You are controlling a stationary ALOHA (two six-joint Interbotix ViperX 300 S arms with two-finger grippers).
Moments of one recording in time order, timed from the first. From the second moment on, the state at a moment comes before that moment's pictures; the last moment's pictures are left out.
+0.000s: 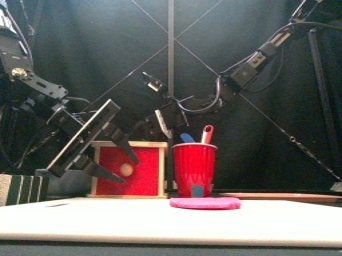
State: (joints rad) left arm -0.12 0.10 0.98 -1.00 -0.70 -0.80; right arm -0.27 0.39 0.34 -0.29 -0.36 0.01
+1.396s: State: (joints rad) left arm -0.12 0.11 0.99 -1.05 -0.69 -0.70; right arm -0.26 0.39 0.33 -0.29 -0.35 0.01
